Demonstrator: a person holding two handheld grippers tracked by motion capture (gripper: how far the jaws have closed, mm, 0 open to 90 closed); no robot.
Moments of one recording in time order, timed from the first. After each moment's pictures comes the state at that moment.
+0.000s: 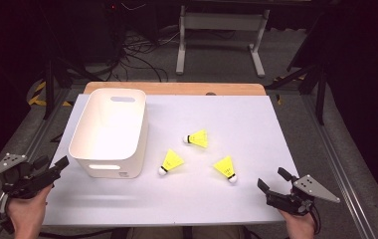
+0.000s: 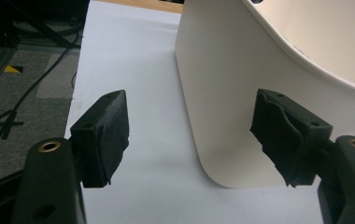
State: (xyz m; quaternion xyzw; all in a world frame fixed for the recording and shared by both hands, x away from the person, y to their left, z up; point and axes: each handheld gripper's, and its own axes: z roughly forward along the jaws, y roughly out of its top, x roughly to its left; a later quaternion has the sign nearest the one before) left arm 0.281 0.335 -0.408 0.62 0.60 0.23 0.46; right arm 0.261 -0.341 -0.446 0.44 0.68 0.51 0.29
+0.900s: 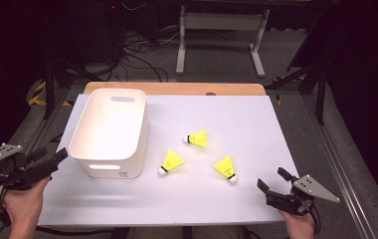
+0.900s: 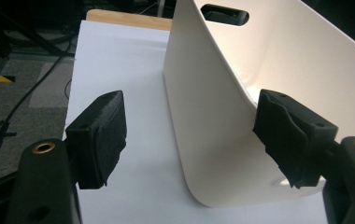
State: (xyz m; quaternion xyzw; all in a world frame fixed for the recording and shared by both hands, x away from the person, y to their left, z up) left arm 0.289 0.333 -0.380 0.62 0.59 0.23 0.47; right arm 0.261 -0.341 -0.446 0.44 0.68 0.51 0.29
